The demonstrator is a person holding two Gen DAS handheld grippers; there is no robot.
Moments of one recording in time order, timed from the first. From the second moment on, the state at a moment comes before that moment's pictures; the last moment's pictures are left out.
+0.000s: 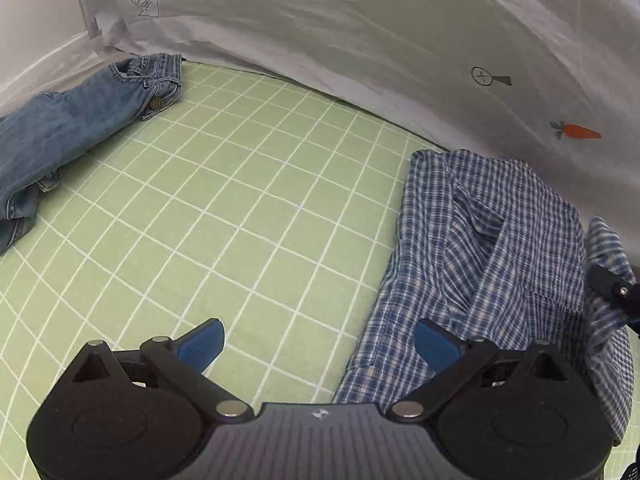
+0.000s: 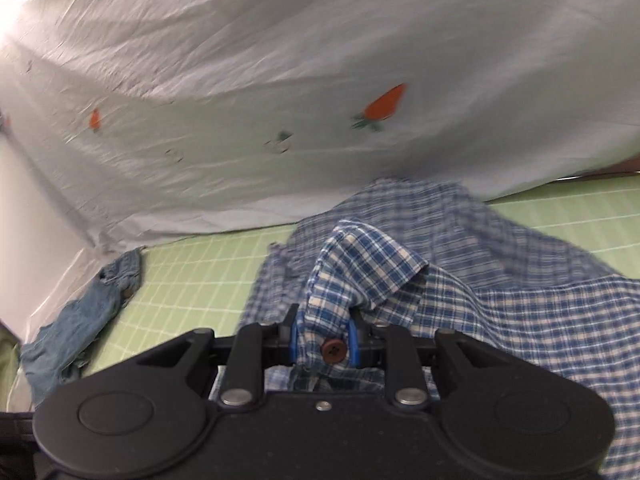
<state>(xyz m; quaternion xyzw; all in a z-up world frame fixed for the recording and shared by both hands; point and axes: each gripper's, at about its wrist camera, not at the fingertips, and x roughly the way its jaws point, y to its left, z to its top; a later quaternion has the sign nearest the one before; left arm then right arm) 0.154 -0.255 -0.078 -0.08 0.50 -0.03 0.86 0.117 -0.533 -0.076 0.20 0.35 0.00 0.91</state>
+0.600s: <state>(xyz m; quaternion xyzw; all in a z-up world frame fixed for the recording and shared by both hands) 0.149 -0.352 -0.080 0.02 0.50 -0.13 0.86 -0.019 -0.613 -0.112 0.18 0.43 -0.19 0.86</state>
